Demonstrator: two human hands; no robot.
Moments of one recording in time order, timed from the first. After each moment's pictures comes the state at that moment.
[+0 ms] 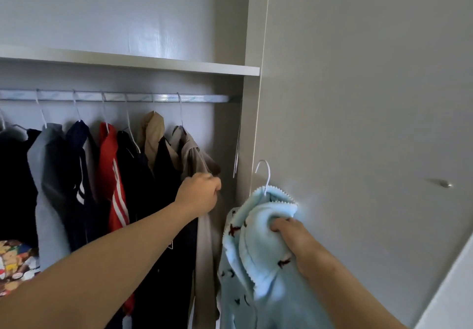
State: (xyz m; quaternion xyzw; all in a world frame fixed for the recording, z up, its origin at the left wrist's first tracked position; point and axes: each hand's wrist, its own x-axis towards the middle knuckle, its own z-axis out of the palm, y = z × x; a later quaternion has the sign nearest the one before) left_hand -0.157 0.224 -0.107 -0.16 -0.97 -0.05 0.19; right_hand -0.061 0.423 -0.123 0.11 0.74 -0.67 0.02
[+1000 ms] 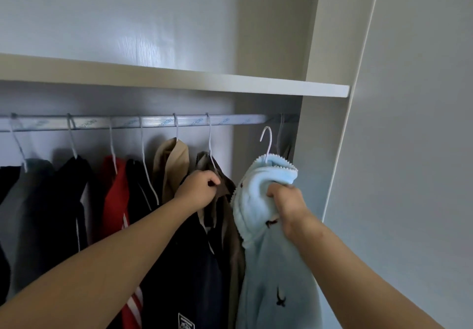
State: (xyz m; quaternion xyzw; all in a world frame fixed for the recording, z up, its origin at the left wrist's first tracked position) left_hand -0.357 0.101 -0.075 -0.13 -0.91 -0.36 0.14; right_hand -0.275 0.275 -0.054 0.15 0.70 -0.69 -0.10
